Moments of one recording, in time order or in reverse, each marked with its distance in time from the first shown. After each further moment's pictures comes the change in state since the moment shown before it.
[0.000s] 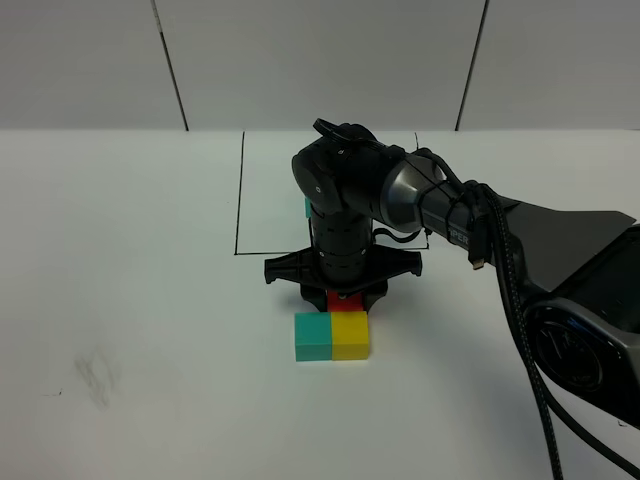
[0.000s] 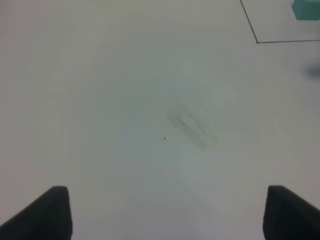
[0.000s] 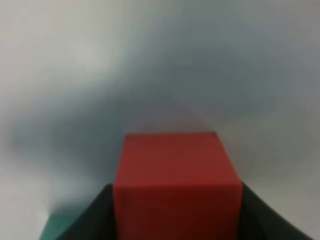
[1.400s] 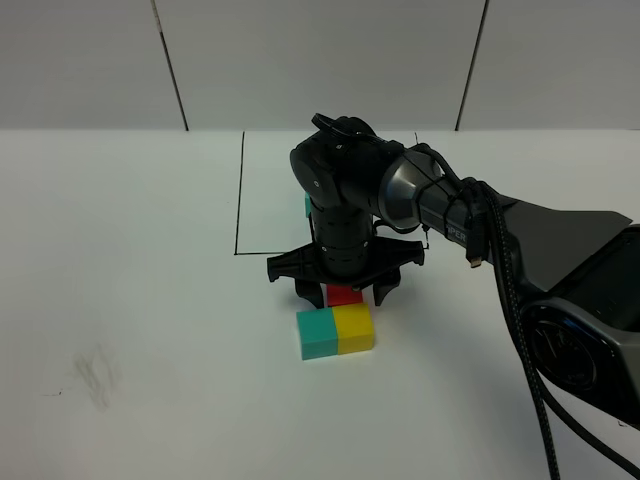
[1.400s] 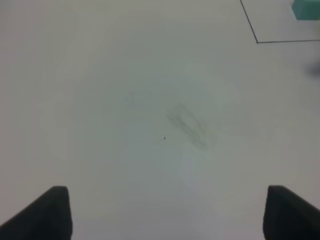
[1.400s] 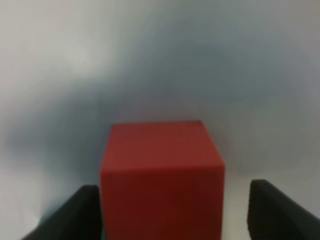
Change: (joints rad) left arm 0.000 0.000 0.000 0.000 0.000 0.000; right arm 0.000 0.012 -0.046 -0.023 0.041 -0.050
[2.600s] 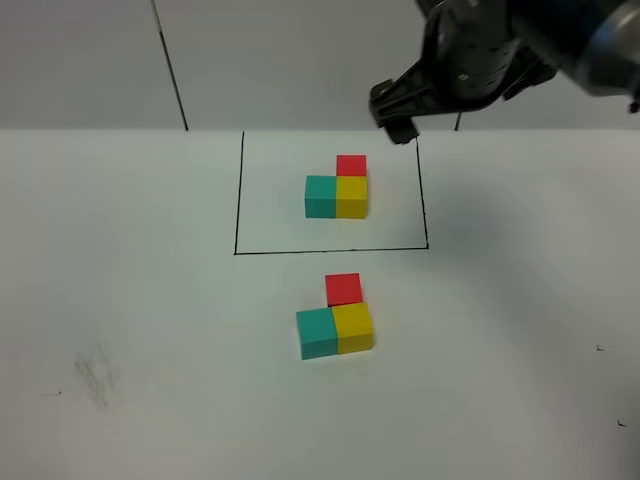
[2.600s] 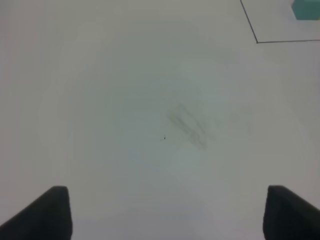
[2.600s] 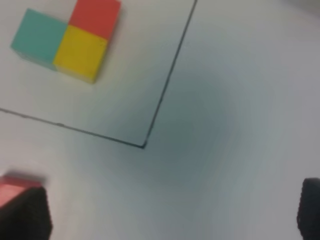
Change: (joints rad) left arm 0.000 0.000 0.000 0.000 0.000 0.000; right arm -0.152 -0.435 -0.001 -0.238 0.004 -0.457
